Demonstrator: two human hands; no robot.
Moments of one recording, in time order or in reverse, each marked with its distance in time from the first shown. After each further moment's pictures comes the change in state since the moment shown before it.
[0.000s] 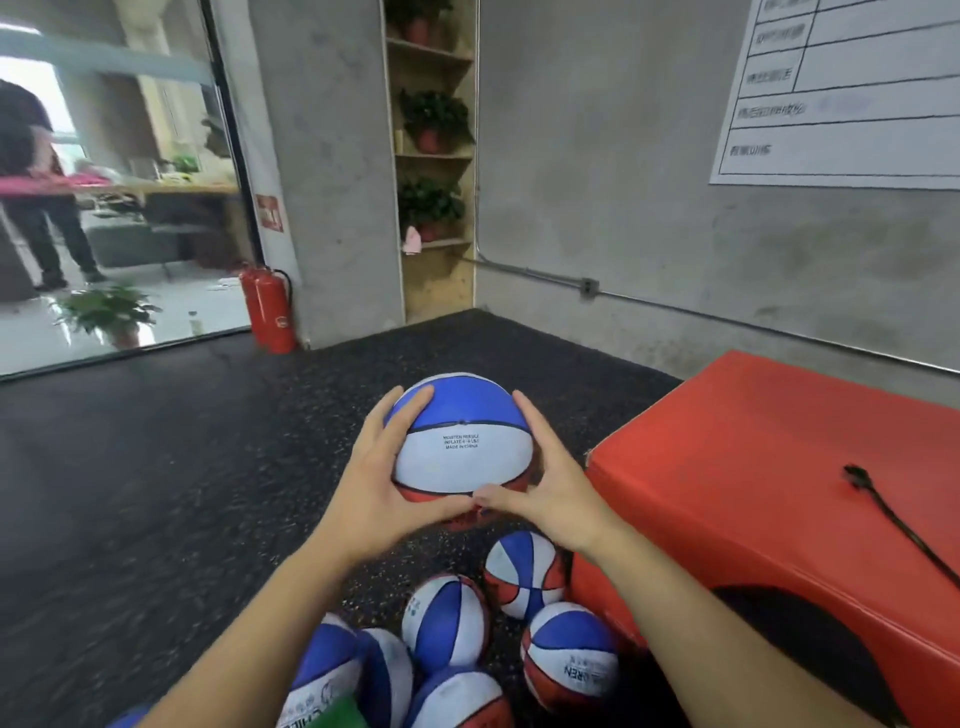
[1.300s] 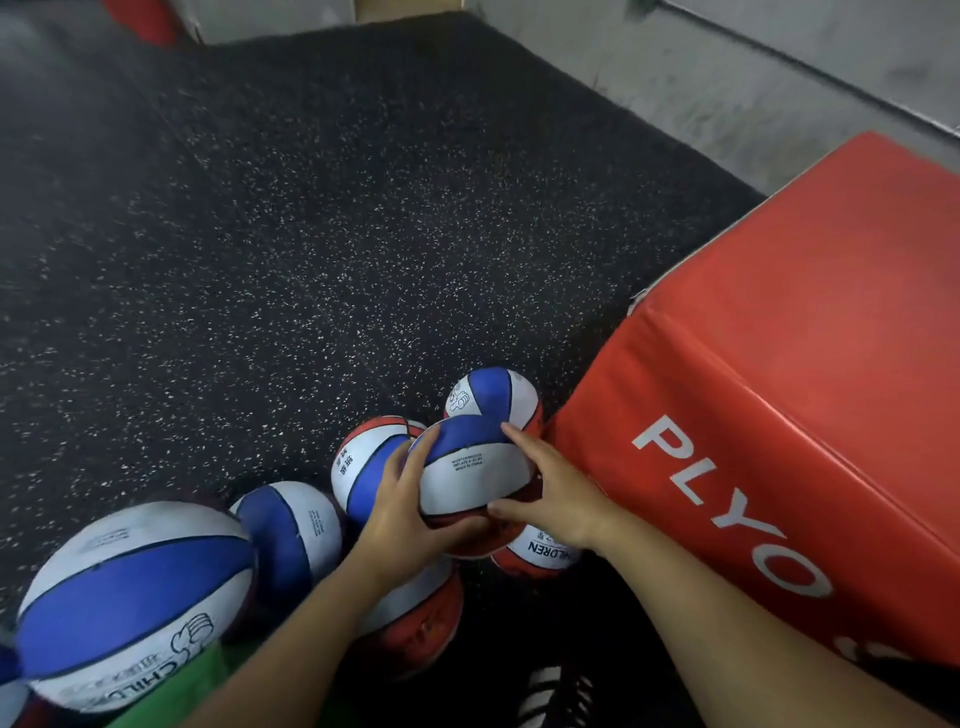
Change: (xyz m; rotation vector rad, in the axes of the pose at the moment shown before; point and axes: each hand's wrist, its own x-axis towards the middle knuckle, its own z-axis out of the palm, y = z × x) left_hand -0.109 -0.203 0.243 -0.241 -0.318 -0.642; right_hand -0.001 0.278 0.004 -0.311 -0.384 0.593
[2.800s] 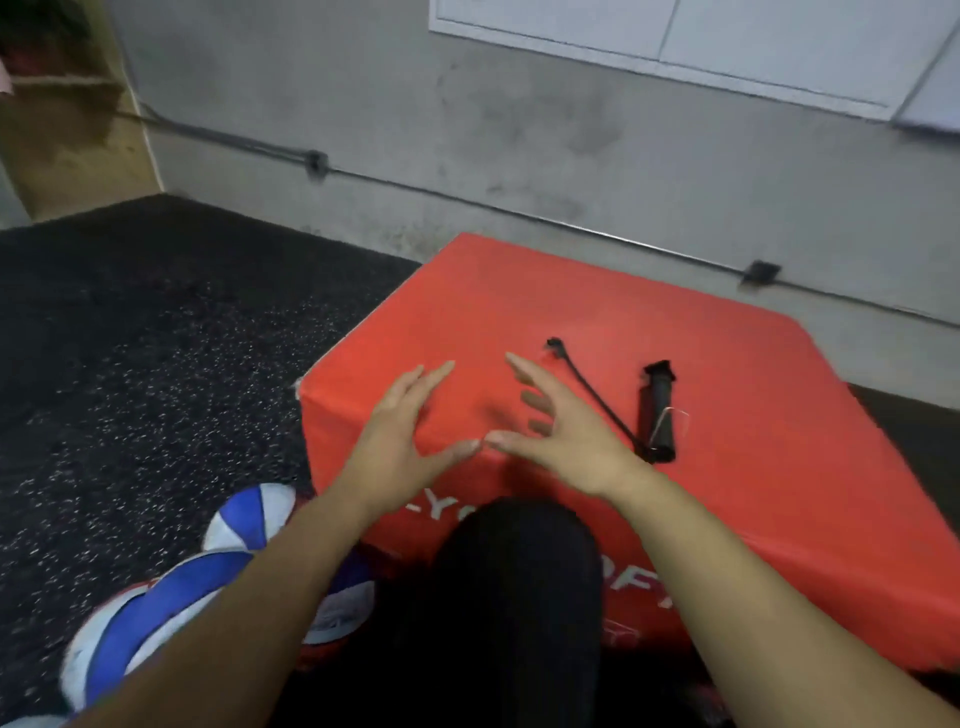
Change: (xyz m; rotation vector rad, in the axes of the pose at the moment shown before) left_hand 0.028 0.309 0.141 0.073 -0.290 0.662; right_hand -0.293 0.002 -0.208 0.235 0.709 -0.090
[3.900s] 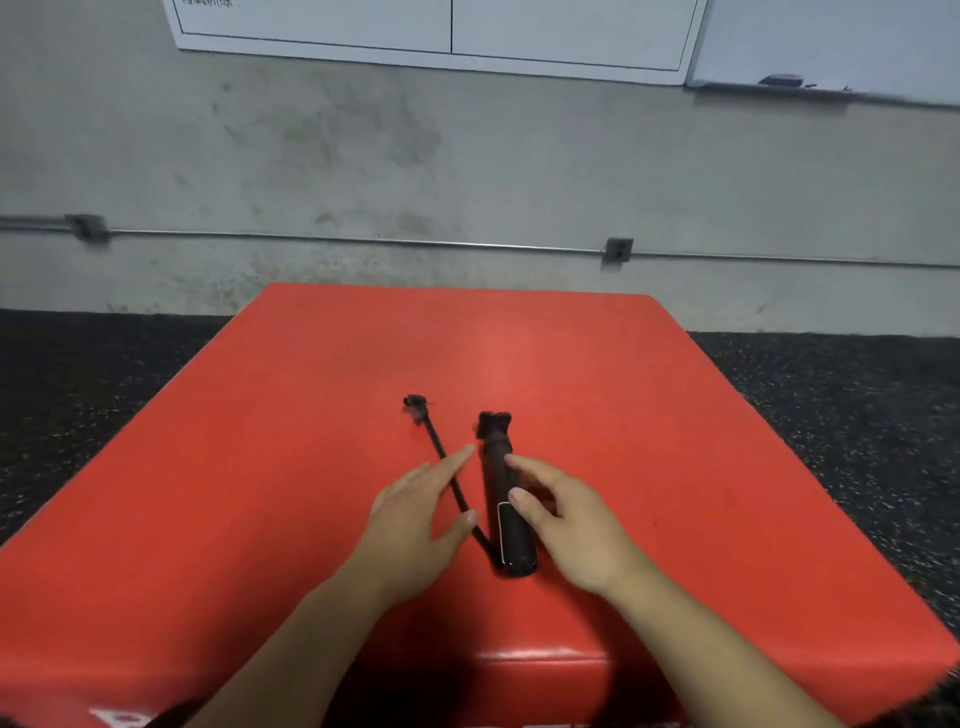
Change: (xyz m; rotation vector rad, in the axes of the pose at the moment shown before) left_hand 0.156 0.037 0.215 0.192 -0.420 0.086; right_hand 0.001 0.169 -0.158 -0.145 0.380 0.242
